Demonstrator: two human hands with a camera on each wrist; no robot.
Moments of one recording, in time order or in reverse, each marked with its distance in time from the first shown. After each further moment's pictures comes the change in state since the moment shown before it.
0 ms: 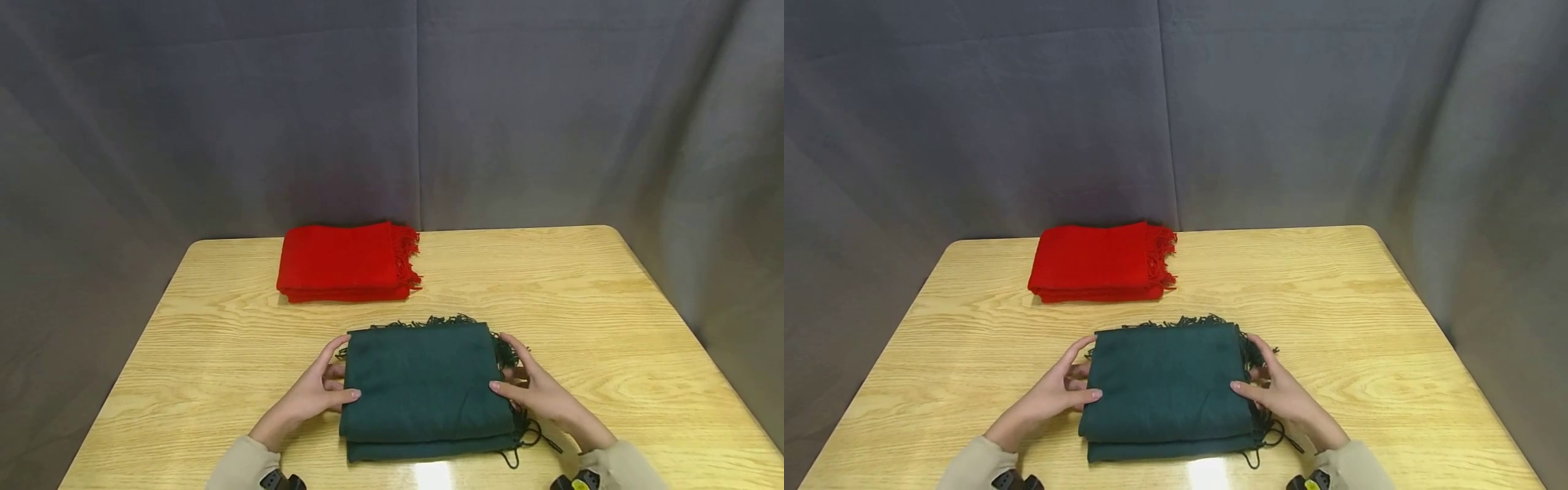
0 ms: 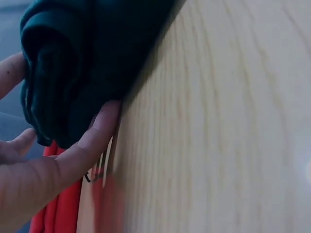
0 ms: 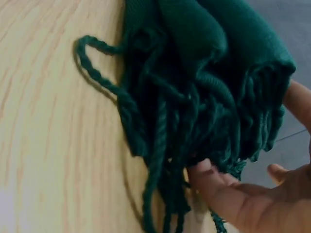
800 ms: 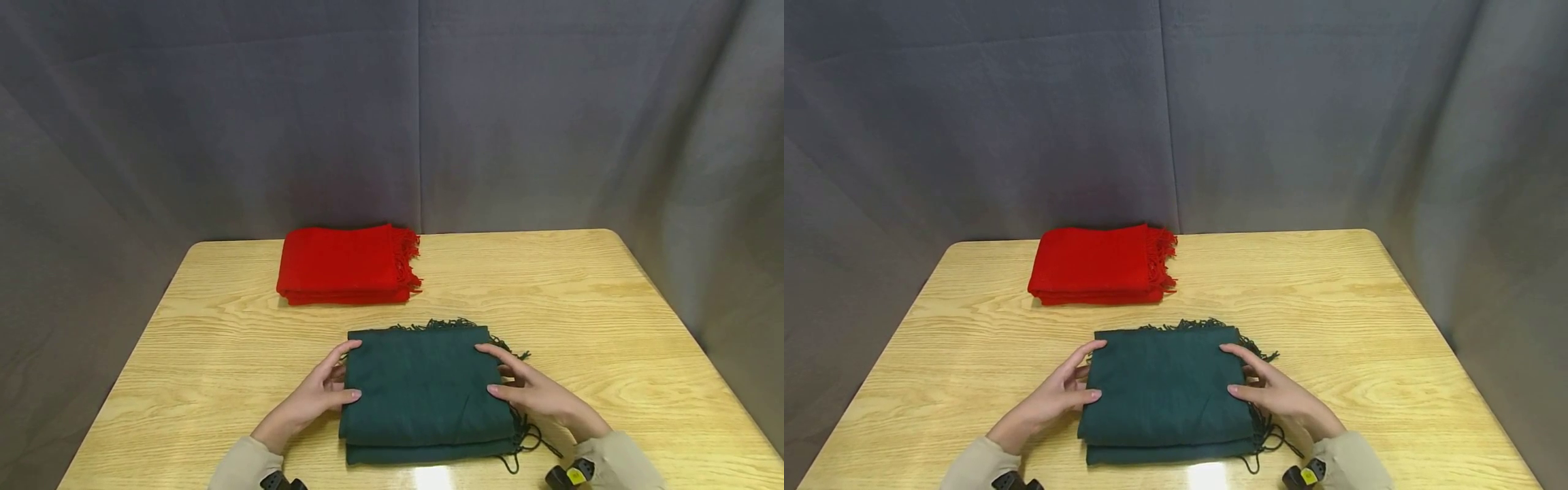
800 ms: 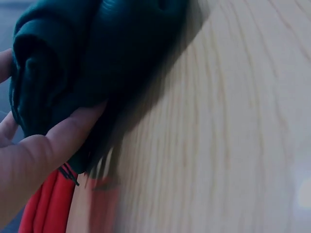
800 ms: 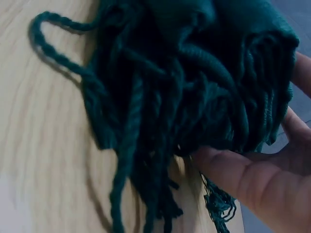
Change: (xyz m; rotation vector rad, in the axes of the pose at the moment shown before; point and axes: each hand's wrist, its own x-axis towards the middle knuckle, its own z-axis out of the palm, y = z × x) left_hand 0.004 0.002 0.004 -0.089 -0.082 0.075; right_hand 0.009 -0.004 -0.008 -0.013 -0.219 -0.036
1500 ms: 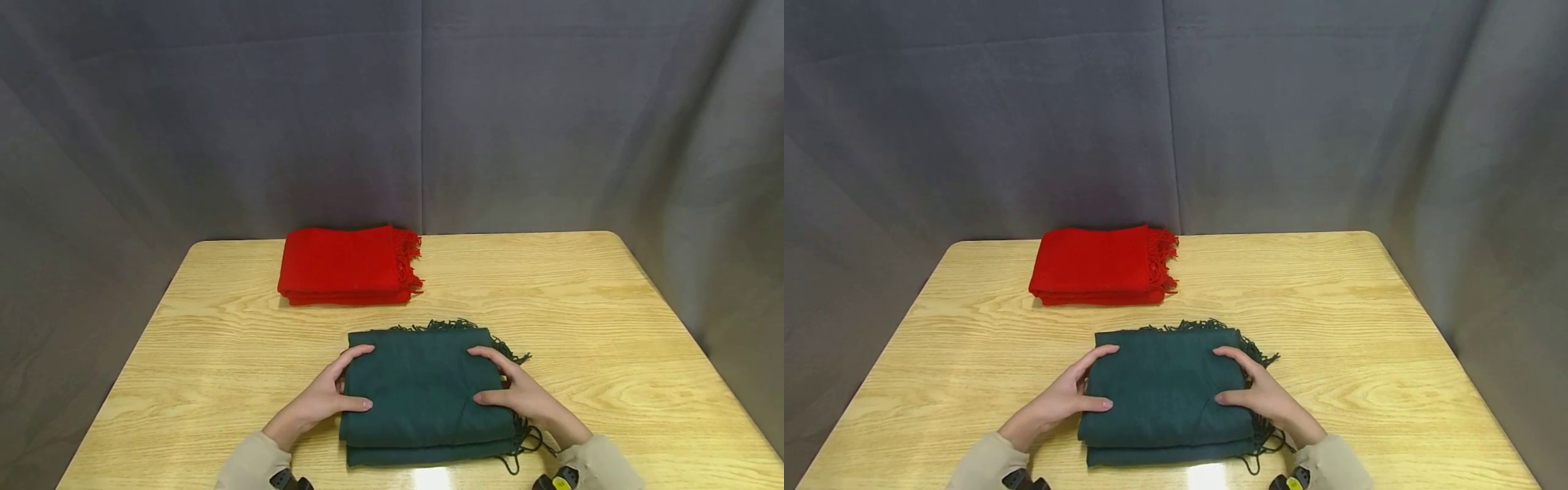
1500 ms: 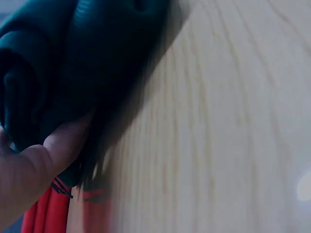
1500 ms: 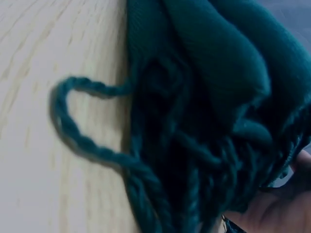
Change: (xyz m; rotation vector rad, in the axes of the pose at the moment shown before) left_hand 0.011 -0.005 0.007 -0.027 -0.027 -0.014; right_hand 0.016 0.005 0.019 0.180 0.069 -0.060
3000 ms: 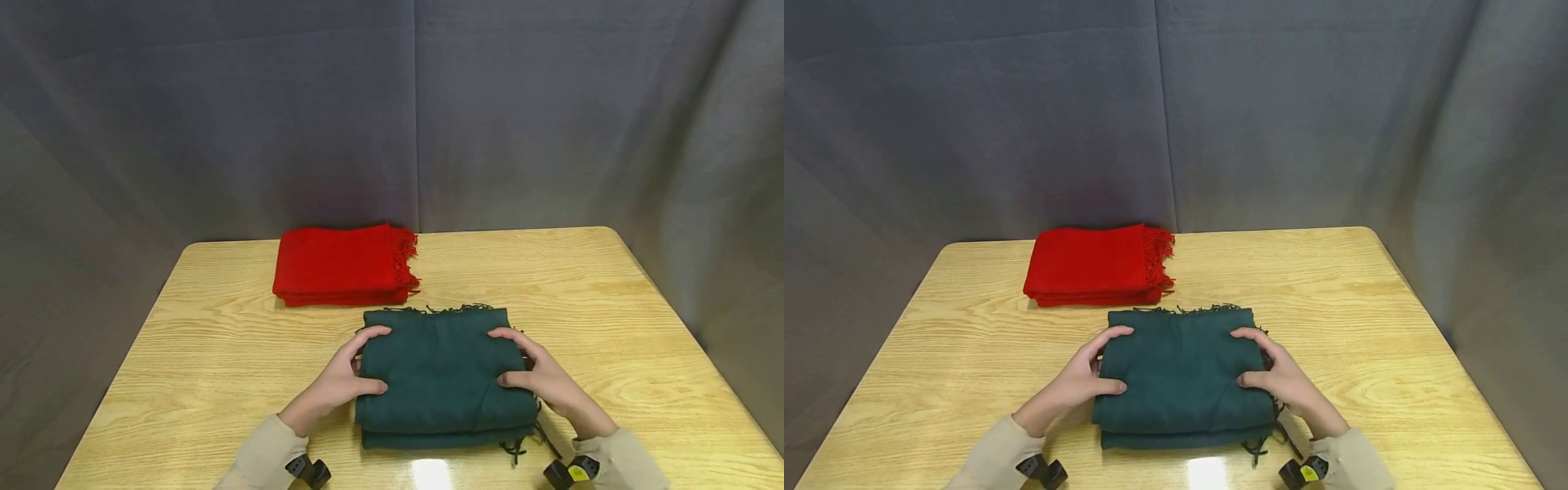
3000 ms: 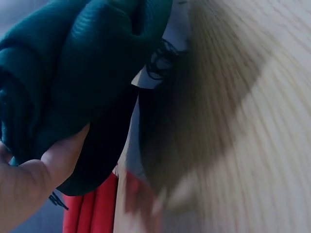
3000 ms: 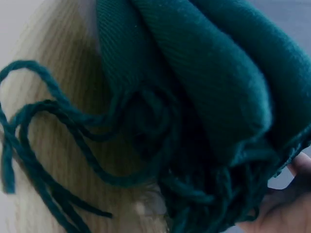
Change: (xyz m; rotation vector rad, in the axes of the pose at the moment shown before) left_hand 0.027 0.030 0.024 0.122 0.081 0.077; right_hand -0.011 -0.026 -0.021 -0.067 0.158 -0.057
